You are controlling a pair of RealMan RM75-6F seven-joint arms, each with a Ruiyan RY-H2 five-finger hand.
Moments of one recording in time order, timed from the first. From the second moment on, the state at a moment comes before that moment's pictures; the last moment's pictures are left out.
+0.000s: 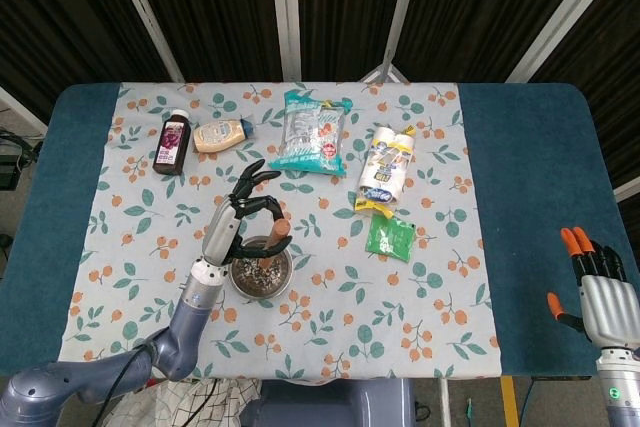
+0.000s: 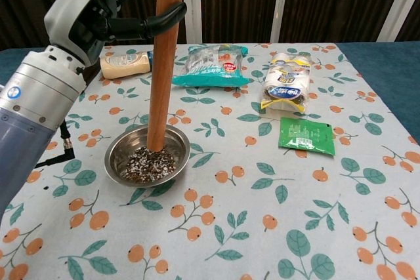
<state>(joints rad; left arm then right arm) -0.72 -1.96 -0.24 -1.03 1.63 1.57 -0.66 0.08 -1.10 0.08 -1.66 -1.36 1.39 -0.08</state>
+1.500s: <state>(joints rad) -0.68 -2.15 -0.15 -0.60 1.62 1.68 -0.94 0.09 -1.10 0.08 -1.67 -1.33 1.37 -0.10</state>
